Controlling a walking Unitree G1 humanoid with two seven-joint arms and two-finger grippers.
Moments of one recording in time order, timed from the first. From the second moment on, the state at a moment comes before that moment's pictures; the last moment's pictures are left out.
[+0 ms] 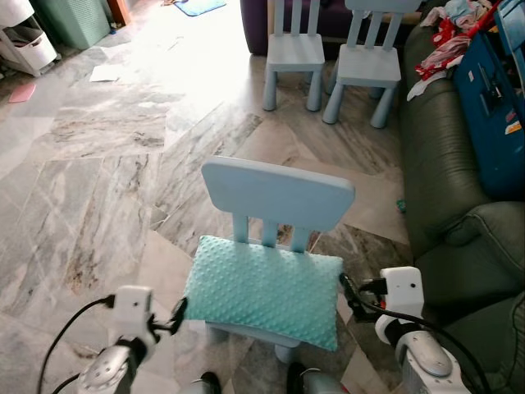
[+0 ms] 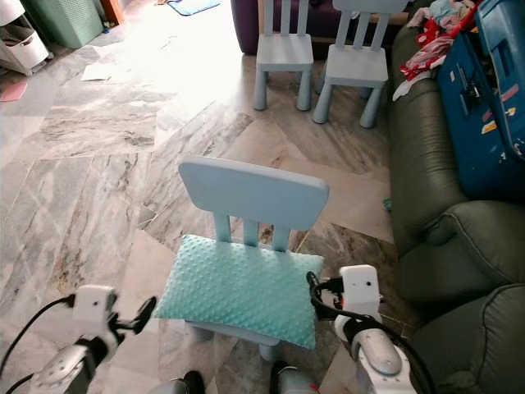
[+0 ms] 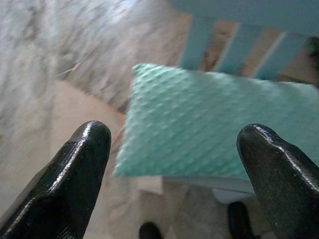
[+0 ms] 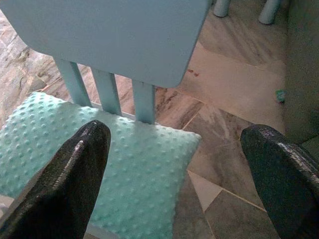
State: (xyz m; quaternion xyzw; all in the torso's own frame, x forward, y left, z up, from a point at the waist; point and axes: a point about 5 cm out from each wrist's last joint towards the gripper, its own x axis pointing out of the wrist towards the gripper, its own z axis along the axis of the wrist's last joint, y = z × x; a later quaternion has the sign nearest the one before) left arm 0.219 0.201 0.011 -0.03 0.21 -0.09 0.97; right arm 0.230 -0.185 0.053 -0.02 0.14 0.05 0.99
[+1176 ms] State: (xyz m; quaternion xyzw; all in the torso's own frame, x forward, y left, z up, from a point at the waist) left arm 0.220 0.176 0.016 -0.03 0.20 -0.12 0.97; right arm 0.220 -0.190 0.062 -0.02 0.15 0.05 0.99
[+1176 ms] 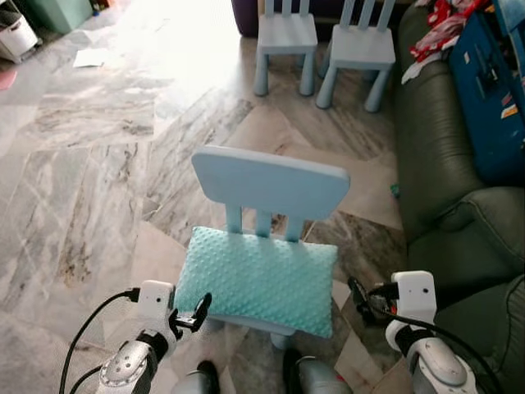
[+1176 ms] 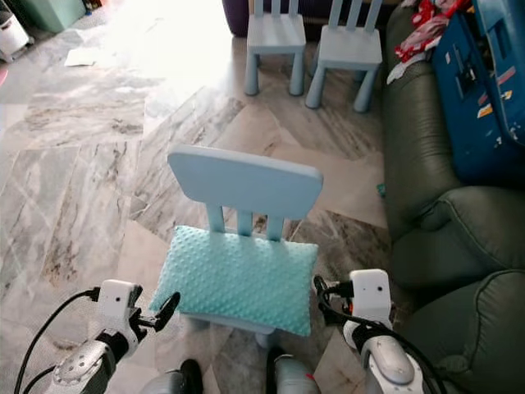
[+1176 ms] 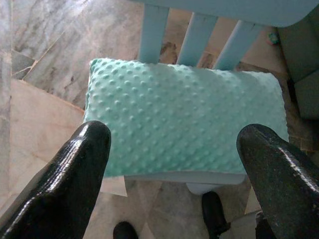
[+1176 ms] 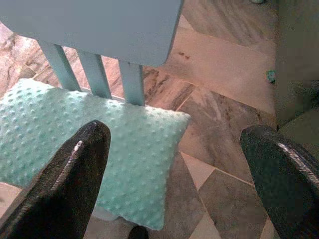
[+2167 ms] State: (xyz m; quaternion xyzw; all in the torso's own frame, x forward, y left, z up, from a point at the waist) left arm 0.214 0.178 0.015 -0.04 0.21 -0.13 0.97; right arm 0.214 -0.183 0.062 -0.01 0.16 0.07 0.99
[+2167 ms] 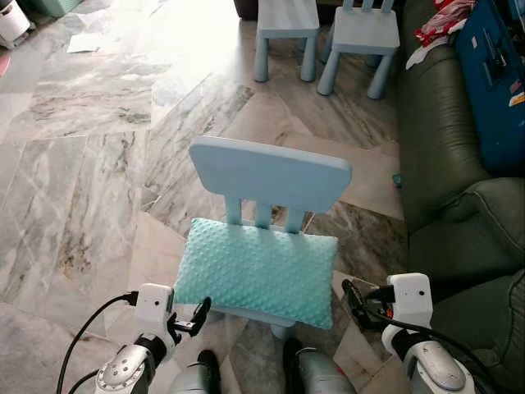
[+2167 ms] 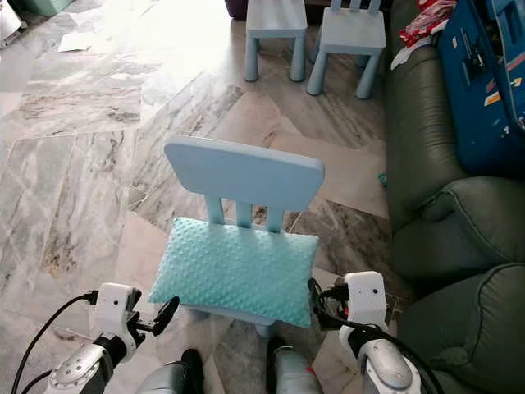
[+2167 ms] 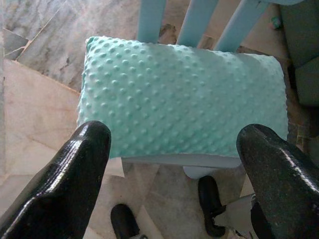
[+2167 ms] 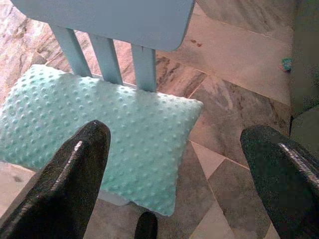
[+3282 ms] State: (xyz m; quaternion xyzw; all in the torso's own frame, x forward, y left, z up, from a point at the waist) left arm 0.211 0.179 0.013 -0.04 0.22 -0.13 0.97; right arm 0.218 -0.176 0.067 -0.01 0.14 0.08 0.99
